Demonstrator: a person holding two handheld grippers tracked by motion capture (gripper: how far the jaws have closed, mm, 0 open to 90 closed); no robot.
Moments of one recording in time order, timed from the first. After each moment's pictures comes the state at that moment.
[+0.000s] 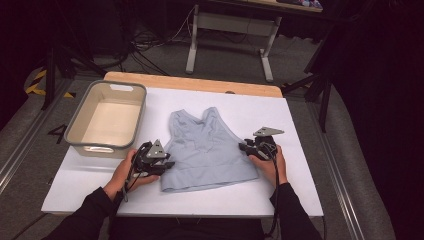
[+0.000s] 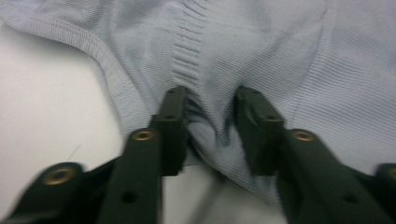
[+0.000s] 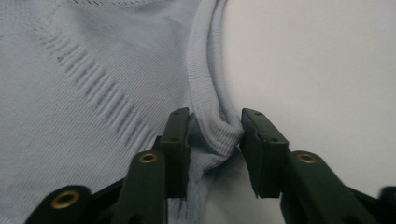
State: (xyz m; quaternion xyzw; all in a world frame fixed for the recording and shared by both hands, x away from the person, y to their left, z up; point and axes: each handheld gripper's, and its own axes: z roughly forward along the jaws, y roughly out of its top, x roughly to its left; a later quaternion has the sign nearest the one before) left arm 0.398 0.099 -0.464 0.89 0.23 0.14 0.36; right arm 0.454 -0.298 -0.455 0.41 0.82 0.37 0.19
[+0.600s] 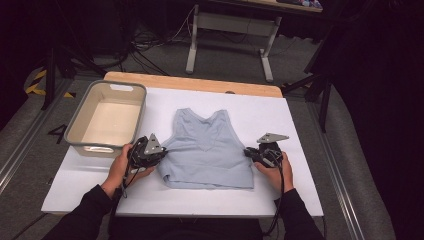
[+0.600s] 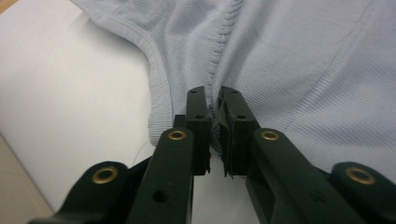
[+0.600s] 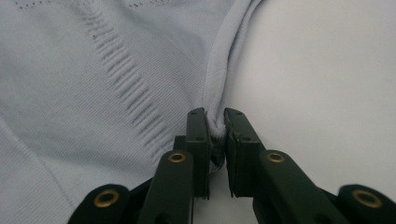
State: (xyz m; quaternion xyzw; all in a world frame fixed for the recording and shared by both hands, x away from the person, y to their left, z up) left arm 0.401 0.108 -0.452 0.87 0.25 0.20 0.37; right arm 0.423 -0.303 -0.444 0.39 0.83 0.34 0.18
